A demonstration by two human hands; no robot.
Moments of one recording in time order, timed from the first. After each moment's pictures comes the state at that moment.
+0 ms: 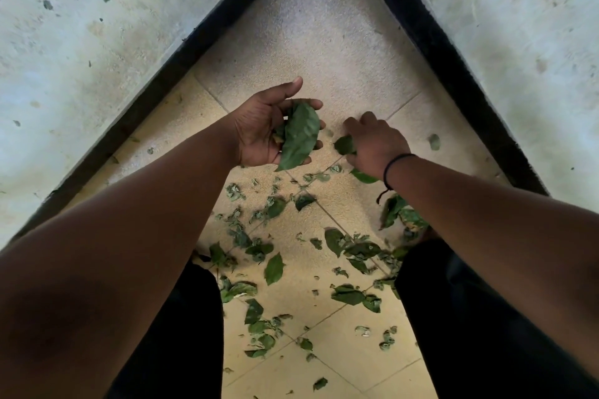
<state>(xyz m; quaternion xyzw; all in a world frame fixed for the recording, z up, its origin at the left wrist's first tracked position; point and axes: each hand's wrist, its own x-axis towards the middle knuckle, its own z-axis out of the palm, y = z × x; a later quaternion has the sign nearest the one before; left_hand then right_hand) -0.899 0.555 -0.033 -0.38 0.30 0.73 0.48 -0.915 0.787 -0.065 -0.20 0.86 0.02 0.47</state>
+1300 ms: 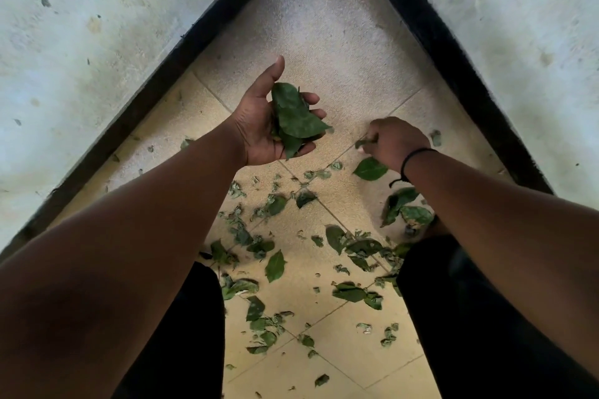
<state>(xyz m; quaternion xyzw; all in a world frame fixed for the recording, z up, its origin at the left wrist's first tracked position) -0.898 0.564 -0.026 -0.44 0.26 0.75 0.42 -0.928 0.809 -0.062 -0.08 0.86 -0.04 0.50</state>
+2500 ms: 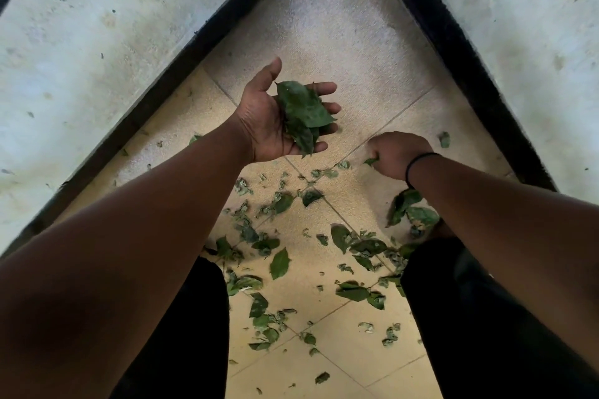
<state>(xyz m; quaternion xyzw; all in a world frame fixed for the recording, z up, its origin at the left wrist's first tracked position) -0.895 0.556 -0.025 -0.41 0.25 0.78 0.40 -0.919 0.807 -0.064 -0.21 0.81 0.08 0.54</state>
